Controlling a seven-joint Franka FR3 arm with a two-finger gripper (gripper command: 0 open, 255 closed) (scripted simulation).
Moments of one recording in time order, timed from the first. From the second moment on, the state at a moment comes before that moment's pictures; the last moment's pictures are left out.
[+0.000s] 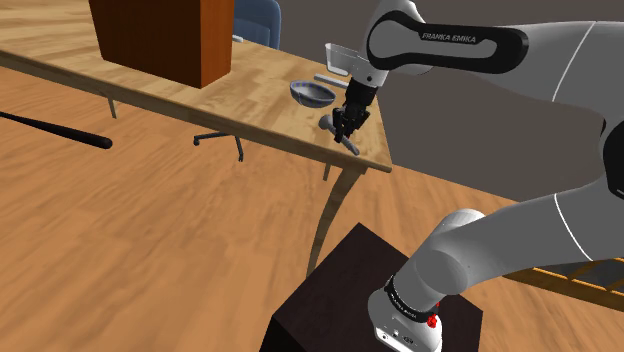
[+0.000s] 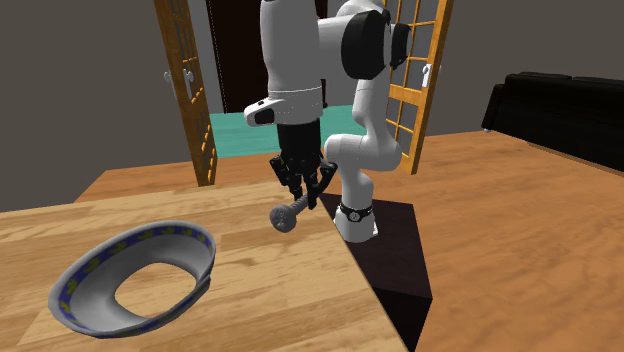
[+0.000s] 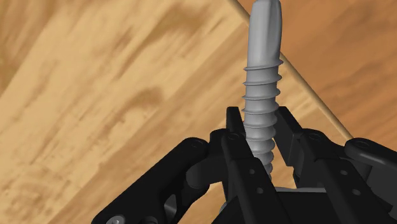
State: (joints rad) arm -0.14 -0.51 -0.11 -2.31 0.02 1.79 0.01
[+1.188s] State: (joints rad) arm -0.14 -0.50 -0.11 -2.14 0.02 1.64 0.02
